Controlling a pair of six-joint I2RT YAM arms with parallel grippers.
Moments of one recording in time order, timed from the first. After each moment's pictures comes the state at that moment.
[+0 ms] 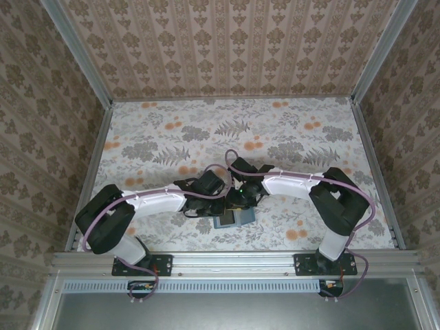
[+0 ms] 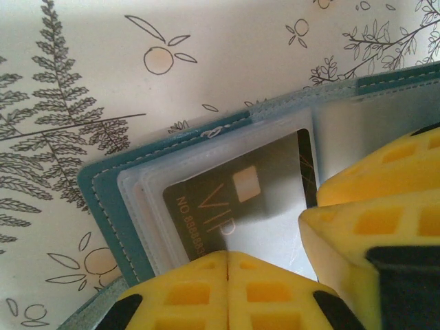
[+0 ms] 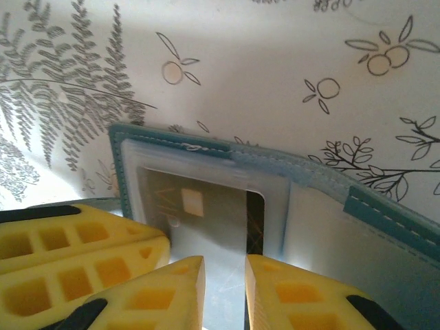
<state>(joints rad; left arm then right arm) -0.93 1.53 0.75 -0.37 0.21 -0.80 0.77 1.75 1.01 -0.49 -0.35 0.76</state>
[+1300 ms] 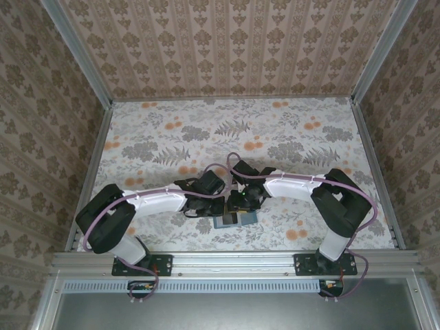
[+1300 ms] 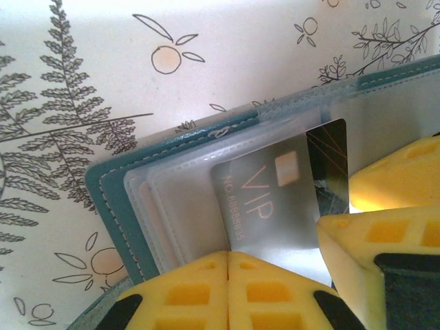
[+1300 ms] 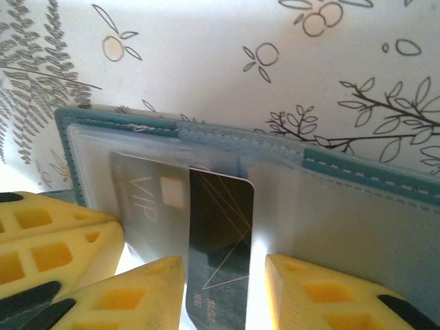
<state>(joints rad) -0.93 1.54 0.76 -0.38 0.20 -0.79 0.77 1.72 0.97 -0.51 -0.31 0.76</state>
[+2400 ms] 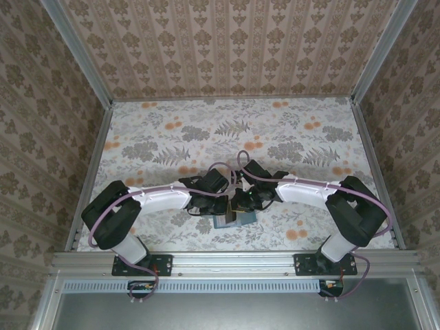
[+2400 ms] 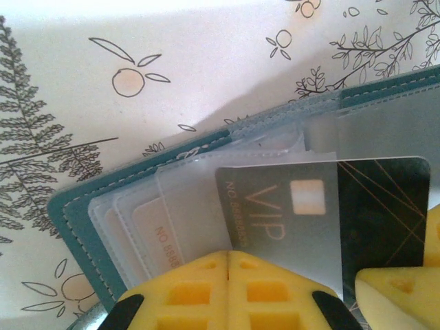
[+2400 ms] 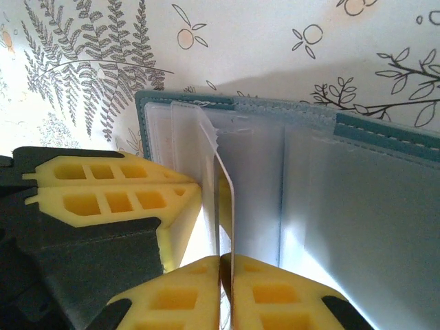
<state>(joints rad) -0.94 1.58 0.81 -0.39 0.20 -0.77 0.74 1.59 0.85 -0.36 -0.43 0.82</state>
